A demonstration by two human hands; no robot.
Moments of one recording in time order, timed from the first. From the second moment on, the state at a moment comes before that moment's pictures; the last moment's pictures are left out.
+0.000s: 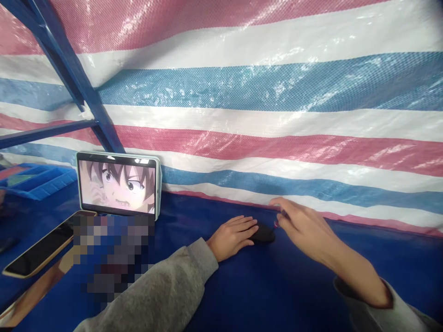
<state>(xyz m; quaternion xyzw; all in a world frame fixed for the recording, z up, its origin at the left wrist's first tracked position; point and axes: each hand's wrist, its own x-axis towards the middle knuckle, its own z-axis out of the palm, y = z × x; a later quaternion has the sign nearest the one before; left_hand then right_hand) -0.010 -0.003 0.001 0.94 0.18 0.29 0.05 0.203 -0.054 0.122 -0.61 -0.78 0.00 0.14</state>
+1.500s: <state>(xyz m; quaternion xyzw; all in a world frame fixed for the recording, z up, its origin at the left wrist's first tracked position) -0.009 -0.003 0.001 0.94 0.18 0.29 0.05 0.205 -0.049 0.111 -0.54 -0.80 0.02 0.25</state>
